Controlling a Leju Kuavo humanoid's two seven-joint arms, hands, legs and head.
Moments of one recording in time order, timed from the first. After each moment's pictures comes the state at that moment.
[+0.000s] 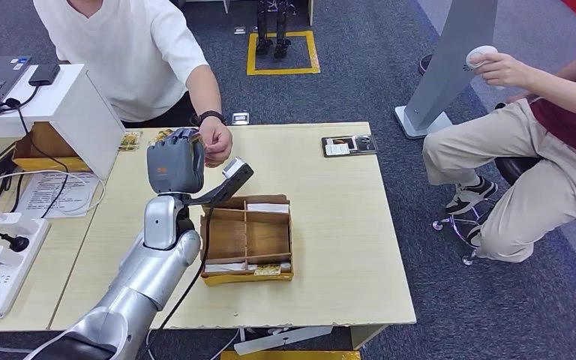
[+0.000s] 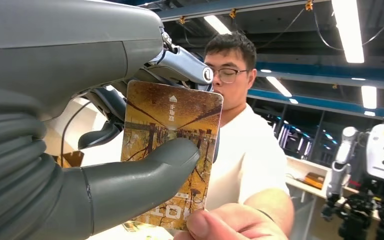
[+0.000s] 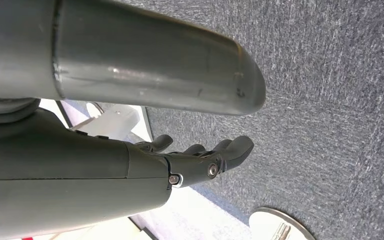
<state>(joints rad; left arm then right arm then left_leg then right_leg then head) -0.65 -0.15 -0.33 -0.84 -1.38 0.69 0.19 -0.11 0.09 -0.86 -0.23 1.35 -0.46 0.13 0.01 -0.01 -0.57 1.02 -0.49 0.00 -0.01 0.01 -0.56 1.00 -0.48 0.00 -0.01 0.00</state>
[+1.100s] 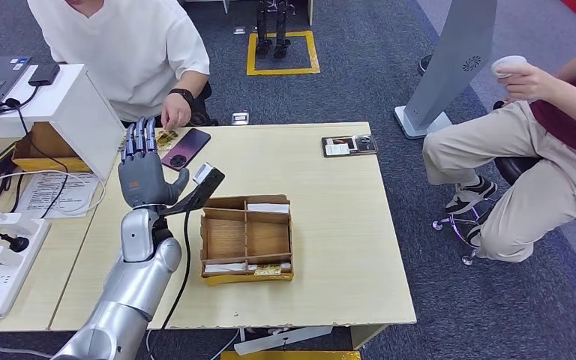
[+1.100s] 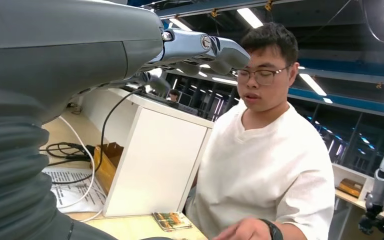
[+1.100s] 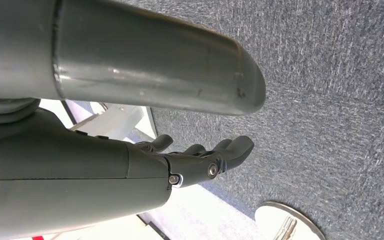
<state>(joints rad) -0.55 -0.15 -0.13 -0.93 -1.39 0.69 0.10 -0.09 0.09 -0.86 -0.23 1.36 -0.49 0.13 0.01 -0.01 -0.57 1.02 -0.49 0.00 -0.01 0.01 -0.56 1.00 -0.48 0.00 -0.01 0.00</state>
